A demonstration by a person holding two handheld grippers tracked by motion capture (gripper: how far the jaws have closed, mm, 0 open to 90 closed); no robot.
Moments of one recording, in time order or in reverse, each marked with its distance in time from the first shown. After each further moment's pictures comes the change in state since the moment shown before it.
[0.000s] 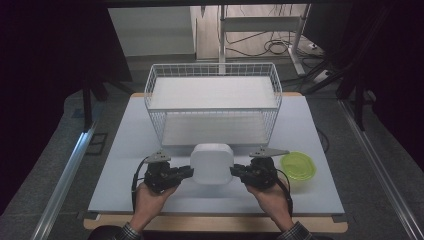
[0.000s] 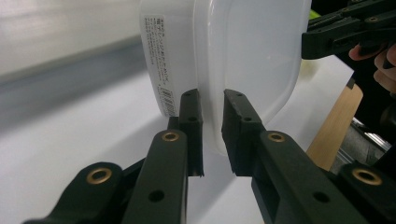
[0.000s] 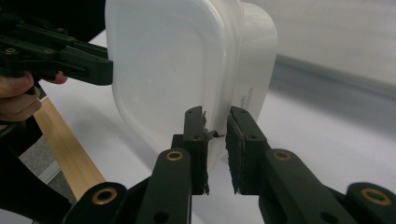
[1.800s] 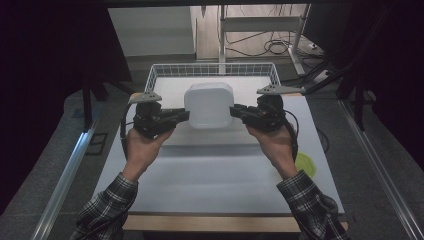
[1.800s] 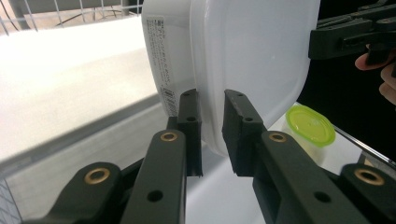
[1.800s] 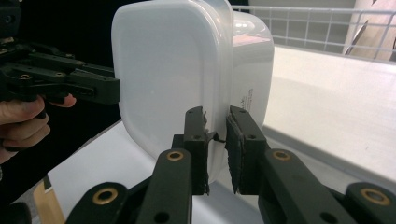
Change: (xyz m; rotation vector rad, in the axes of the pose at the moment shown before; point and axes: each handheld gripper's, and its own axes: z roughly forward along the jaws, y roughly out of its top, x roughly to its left) left arm -0.001 0.147 -0.048 -0.155 0.095 0.098; right arm -0.002 0.148 -0.043 -0.219 -0.011 -0.084
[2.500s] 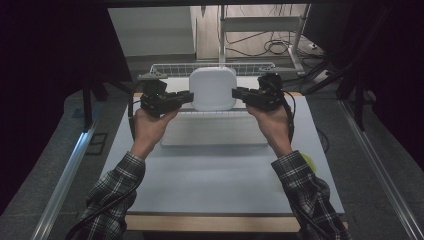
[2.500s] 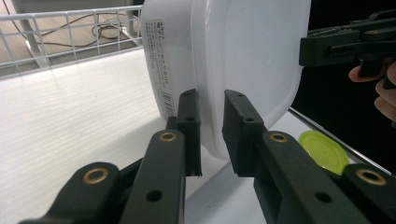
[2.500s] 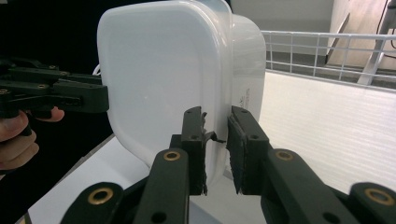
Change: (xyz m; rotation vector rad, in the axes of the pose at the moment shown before) left arm 0.024 0.034 0.027 -0.008 0.003 -0.024; right arm -0.033 0.029 0.024 -0.003 -0.045 0.078
